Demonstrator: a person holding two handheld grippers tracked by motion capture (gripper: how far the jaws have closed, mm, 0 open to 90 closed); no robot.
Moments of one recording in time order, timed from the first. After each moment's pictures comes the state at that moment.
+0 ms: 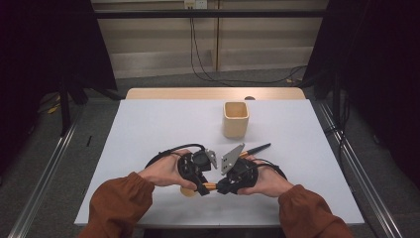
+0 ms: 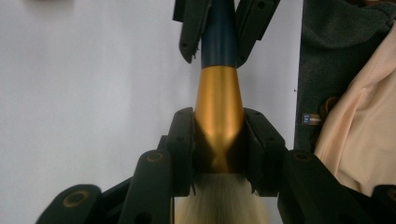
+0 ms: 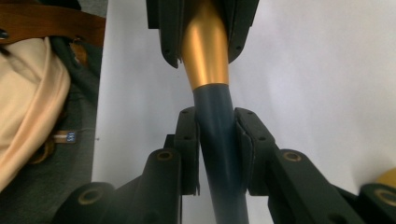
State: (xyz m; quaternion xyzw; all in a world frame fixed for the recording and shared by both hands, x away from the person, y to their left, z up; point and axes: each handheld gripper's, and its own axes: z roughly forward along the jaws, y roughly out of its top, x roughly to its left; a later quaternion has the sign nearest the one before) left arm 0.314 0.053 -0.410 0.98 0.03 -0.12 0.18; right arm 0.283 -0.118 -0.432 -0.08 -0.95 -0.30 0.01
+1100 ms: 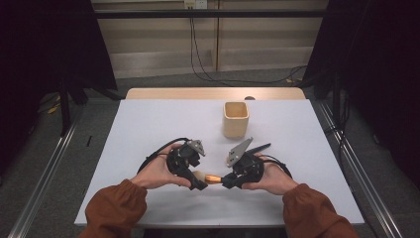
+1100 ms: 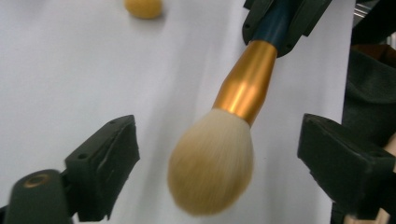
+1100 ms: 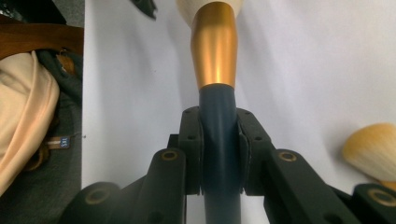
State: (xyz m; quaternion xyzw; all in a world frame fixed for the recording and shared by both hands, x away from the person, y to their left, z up) left arm 0.325 0.085 -0.412 0.95 0.13 -0.06 0.28; right arm 0.291 -0.136 -0.429 -0.14 -0.94 -0.30 0.01
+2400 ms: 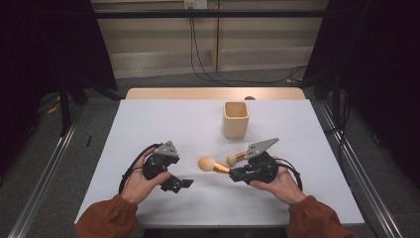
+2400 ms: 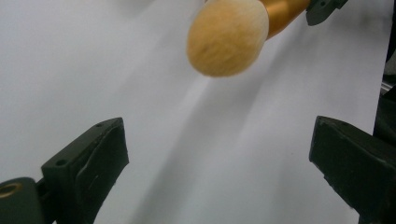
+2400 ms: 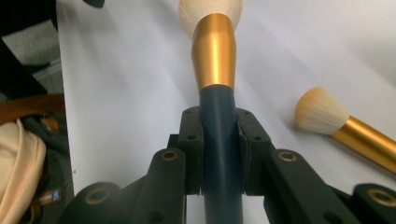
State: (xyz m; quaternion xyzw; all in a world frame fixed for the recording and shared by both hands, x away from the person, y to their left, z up) left arm 0.304 0.145 -0.421 0.90 0.23 0.01 0.38; right arm 0.280 -0.173 -0.431 -0.26 -0.88 -0.40 -0.02
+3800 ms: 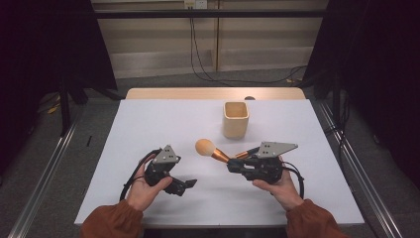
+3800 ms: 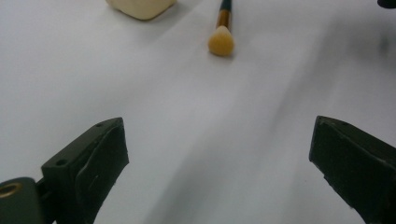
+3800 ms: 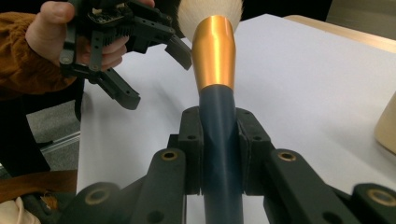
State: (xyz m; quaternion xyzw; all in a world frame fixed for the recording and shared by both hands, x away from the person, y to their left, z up) left arm 0.291 0.143 -0.431 0.86 0.24 0.07 0.44; right arm 0.269 -0.182 -0.426 -0.25 -0.79 -0.56 -0.08
